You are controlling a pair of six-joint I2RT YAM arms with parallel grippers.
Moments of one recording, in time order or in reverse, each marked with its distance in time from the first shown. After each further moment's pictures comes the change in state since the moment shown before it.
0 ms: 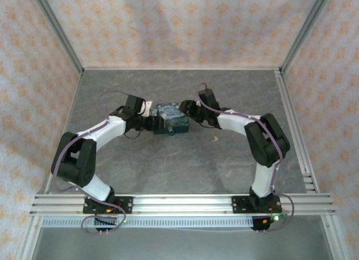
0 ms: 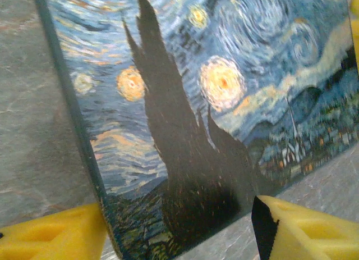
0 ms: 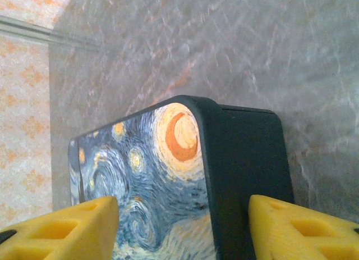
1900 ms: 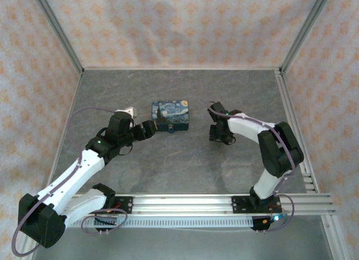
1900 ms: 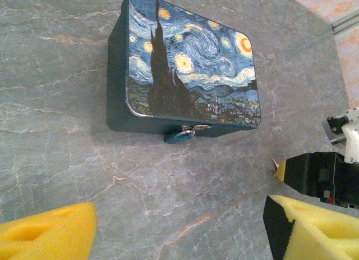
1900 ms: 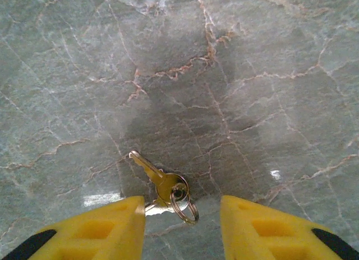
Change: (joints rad) left arm -0.122 -0.606 -0.225 -0.090 -0.277 -0.343; right arm -0.051 -0.174 -0.142 -0.739 0.344 -0.303
